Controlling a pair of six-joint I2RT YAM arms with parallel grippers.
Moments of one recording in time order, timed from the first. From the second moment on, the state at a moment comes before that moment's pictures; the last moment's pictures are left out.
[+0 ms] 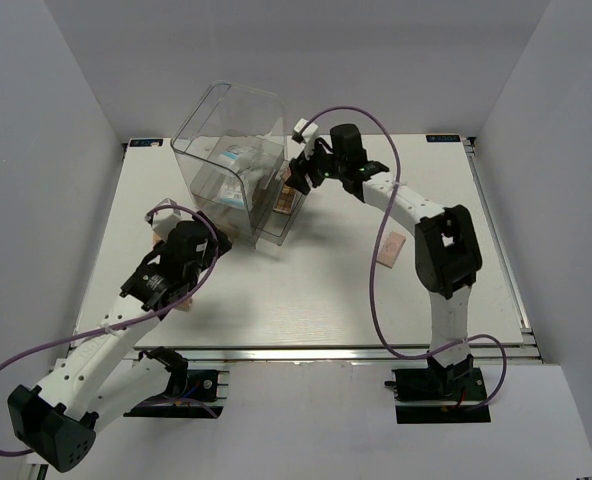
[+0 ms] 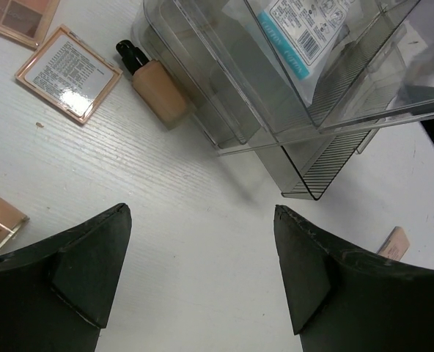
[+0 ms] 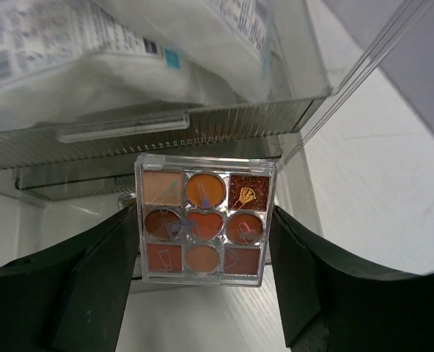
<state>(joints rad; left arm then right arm) -0.53 0.87 0.81 -0.57 -0.51 -0.92 0.51 2.02 1.67 -0.06 -0.50 -0.31</state>
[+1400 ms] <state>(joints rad) 0.15 1.65 1.06 -0.58 -0.06 -0.90 0.26 1.58 1.10 -0.12 -0.63 -0.29</state>
